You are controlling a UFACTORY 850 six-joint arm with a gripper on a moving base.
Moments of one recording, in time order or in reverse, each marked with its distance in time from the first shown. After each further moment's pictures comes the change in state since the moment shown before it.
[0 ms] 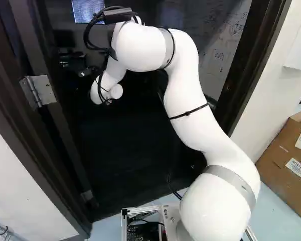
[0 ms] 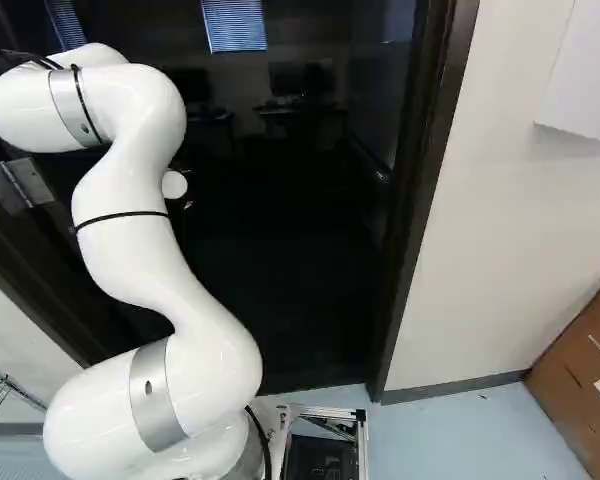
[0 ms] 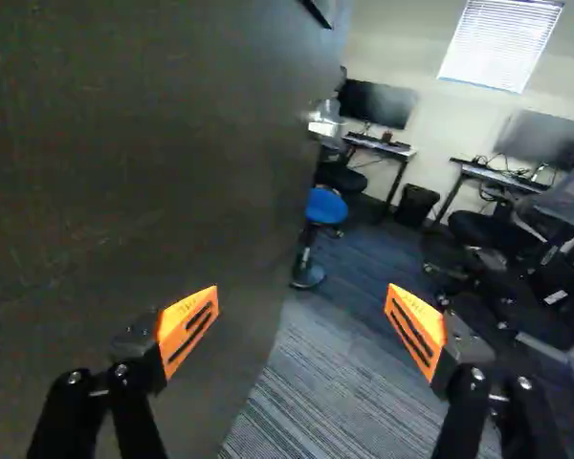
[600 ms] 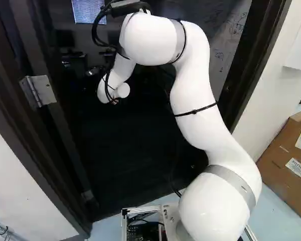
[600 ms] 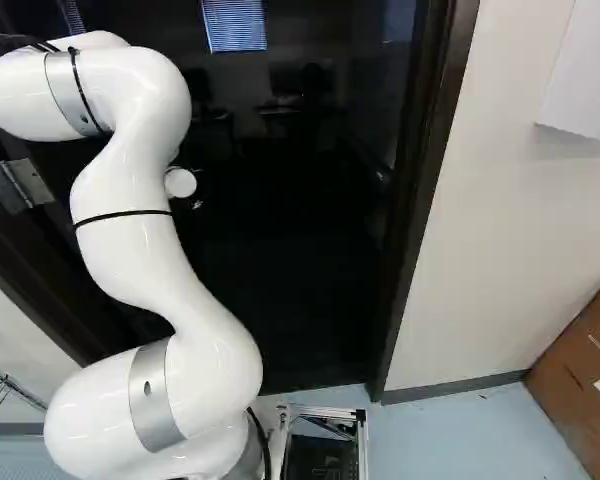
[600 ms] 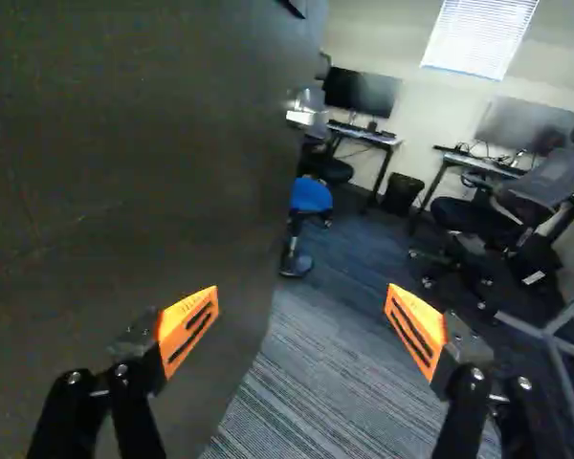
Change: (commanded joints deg) arm -2.9 3.9 5.3 0.0 0.0 0.0
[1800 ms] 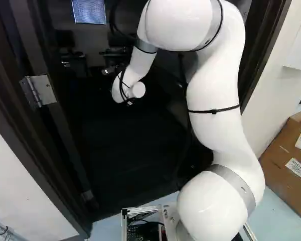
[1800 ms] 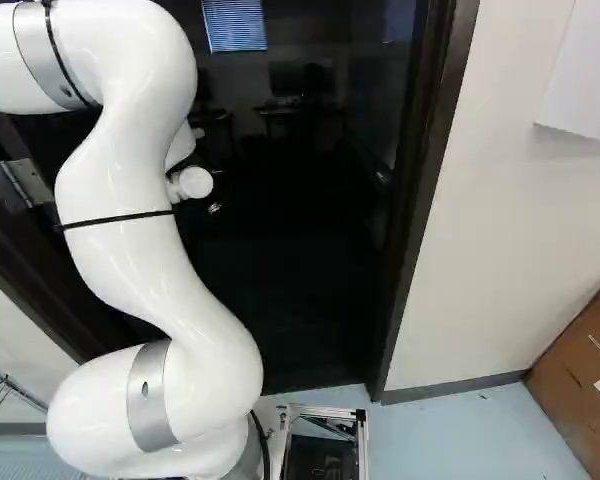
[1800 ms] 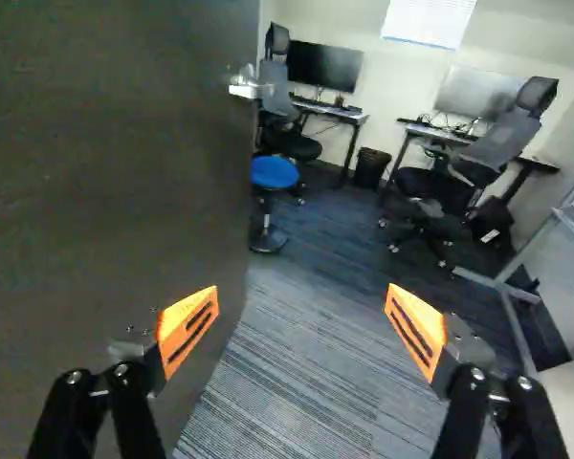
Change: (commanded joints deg) arm -5.9 11.0 14.3 2.0 0.0 0.0
